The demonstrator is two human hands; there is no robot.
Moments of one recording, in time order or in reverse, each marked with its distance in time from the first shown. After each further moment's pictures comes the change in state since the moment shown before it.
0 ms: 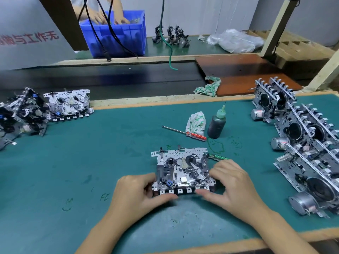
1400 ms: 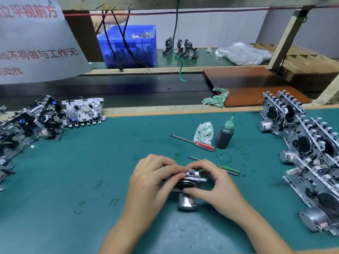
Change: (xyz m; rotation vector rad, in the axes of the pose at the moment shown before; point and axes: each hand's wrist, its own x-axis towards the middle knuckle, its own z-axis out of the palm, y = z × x) left_hand 0.015 0.038 -0.015 -0.147 0.370 0.215; right_hand 0.034 -0.036 0.007 0.758 -0.126 0.309
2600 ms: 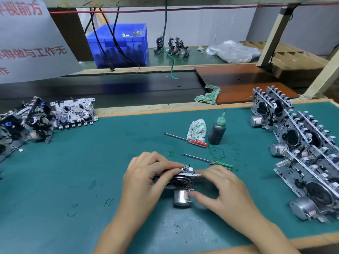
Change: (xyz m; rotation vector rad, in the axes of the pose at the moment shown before) left_hand 0.003 0.001 0.000 -0.066 -0.043 -0.086; right_hand -0.028 0.005 -0.013 -0.620 0.094 -0.064
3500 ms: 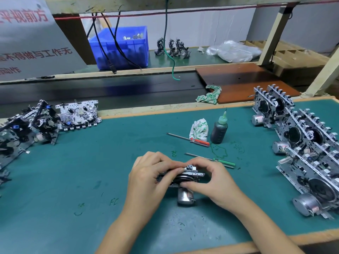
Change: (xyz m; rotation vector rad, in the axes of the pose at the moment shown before) left_hand -0.001 0.002 -0.002 0.021 -0.009 0.025; right_hand 0.027 -0.014 0.010 0.696 -0.086 0.103
